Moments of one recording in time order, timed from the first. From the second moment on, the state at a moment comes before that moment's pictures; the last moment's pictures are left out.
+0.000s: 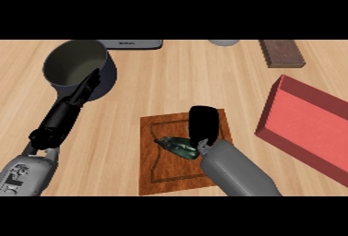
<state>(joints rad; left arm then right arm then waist) -0.24 0.42 -0.18 -1.48 0.05 -0.04 -0.11 -0.60 -0.04 0.67 -1.04 0.93 0.05 0.90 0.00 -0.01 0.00</state>
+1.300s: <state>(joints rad) -0.20 0.43 -0.13 -1.54 0.05 -0.05 -0.08 -0.09 -0.71 0.53 -2.23 0.72 -0.16 0.37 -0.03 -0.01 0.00</state>
